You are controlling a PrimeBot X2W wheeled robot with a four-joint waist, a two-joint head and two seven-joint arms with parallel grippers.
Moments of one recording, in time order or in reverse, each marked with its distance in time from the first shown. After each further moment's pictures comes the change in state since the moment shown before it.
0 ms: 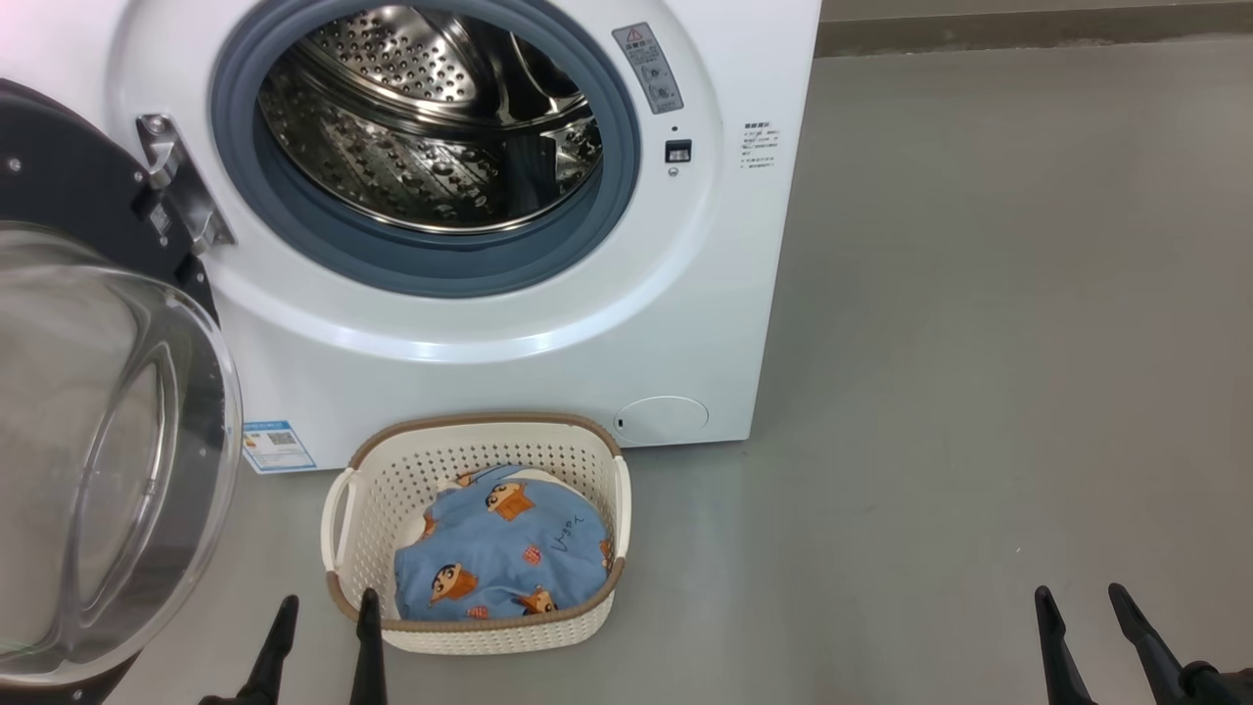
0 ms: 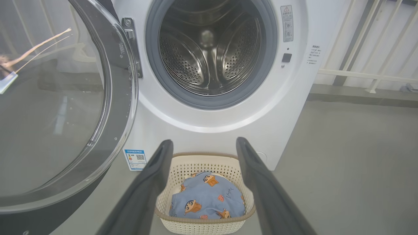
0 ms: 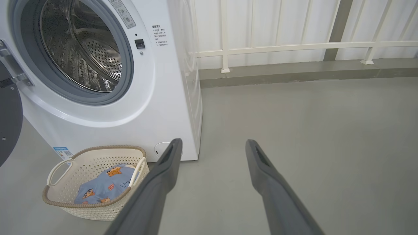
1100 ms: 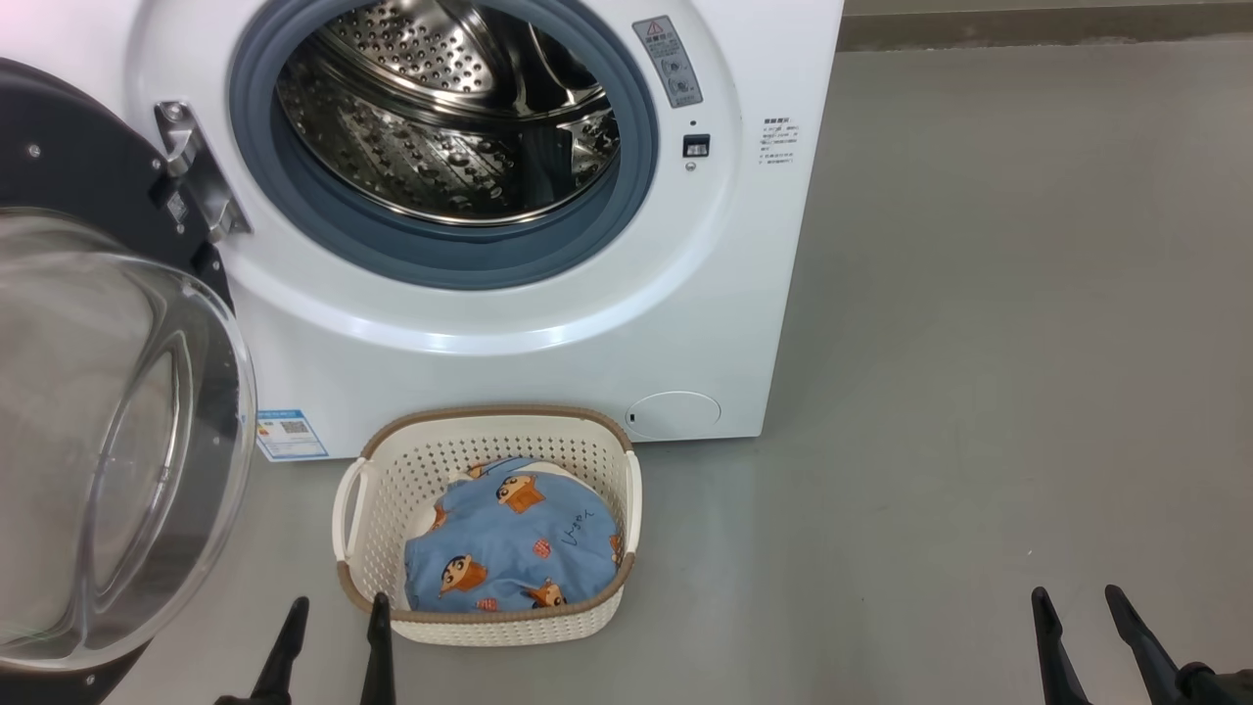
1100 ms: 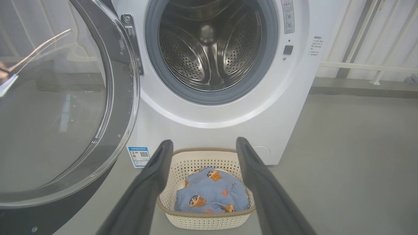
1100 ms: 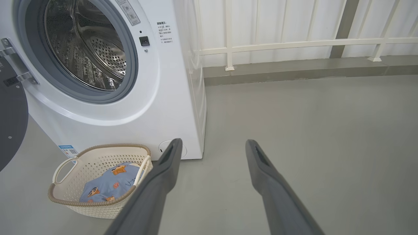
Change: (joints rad) left arm -0.001 0.000 -0.012 0.009 0.034 0.012 0.000; right arm 0.000 0.009 -0.001 0.001 0.002 0.000 0.000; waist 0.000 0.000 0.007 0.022
